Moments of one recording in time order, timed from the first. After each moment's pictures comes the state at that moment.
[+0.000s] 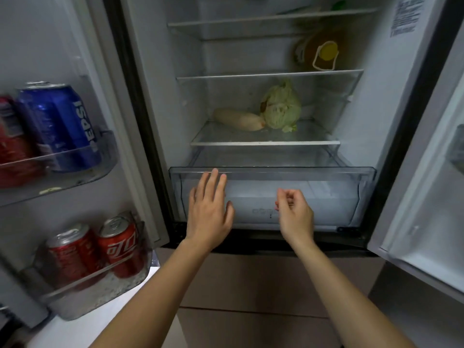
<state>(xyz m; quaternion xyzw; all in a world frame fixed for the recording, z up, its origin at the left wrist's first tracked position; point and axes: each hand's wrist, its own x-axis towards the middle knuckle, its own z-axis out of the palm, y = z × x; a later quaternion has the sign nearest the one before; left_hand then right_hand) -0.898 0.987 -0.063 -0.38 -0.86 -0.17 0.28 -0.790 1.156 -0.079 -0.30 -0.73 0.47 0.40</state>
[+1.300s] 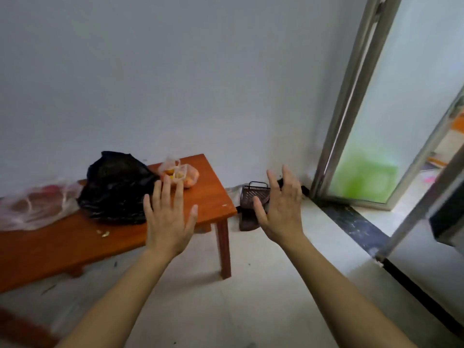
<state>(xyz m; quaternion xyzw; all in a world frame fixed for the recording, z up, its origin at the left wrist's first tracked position) -0.697 0.187 -0.152 0.26 -0.93 0.01 0.27 -0.866 0.398 -0.153 0.34 -0.86 0.27 0.27</state>
